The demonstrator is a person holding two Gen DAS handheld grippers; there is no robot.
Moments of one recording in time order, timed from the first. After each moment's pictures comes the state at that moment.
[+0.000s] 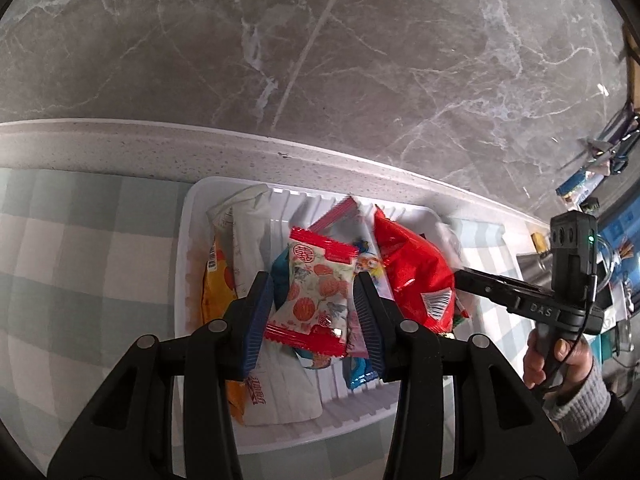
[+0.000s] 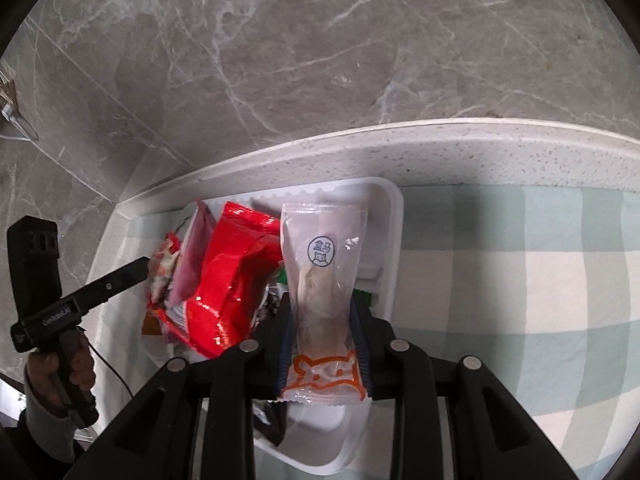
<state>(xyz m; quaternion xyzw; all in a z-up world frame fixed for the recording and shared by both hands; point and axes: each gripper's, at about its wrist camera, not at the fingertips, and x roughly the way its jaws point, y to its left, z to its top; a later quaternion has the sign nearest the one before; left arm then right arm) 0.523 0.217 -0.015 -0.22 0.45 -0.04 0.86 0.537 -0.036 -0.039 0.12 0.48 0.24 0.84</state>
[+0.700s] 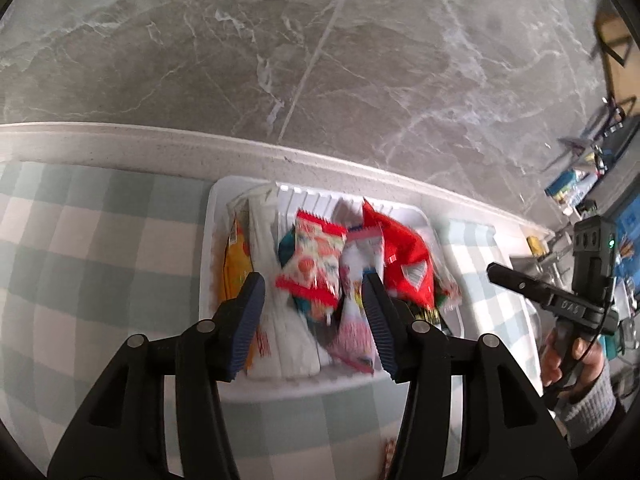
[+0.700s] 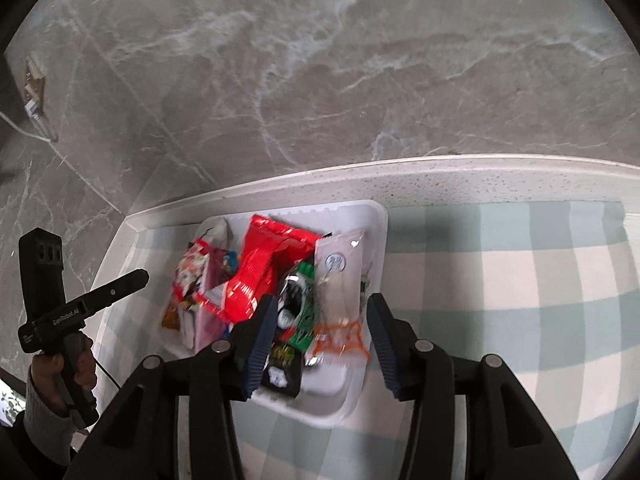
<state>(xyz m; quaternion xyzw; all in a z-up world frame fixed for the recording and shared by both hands) 0.462 0.216 0.014 -0.20 0.43 -0.03 0.88 0.475 -0.054 0.004 0.12 0.42 0.22 0.87</state>
